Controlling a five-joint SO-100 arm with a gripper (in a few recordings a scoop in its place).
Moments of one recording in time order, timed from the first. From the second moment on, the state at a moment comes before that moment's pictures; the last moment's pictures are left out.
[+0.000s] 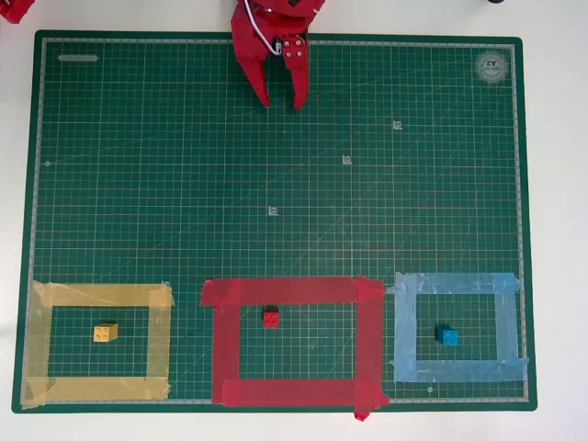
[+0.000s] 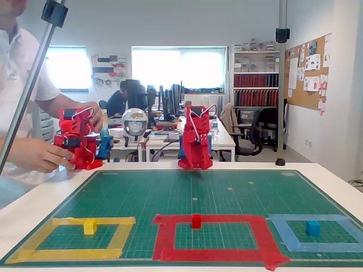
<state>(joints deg) -1.1 175.4 169.4 69.1 -89.6</state>
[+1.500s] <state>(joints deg) 5.3 189.8 180.7 75.6 -89.5</state>
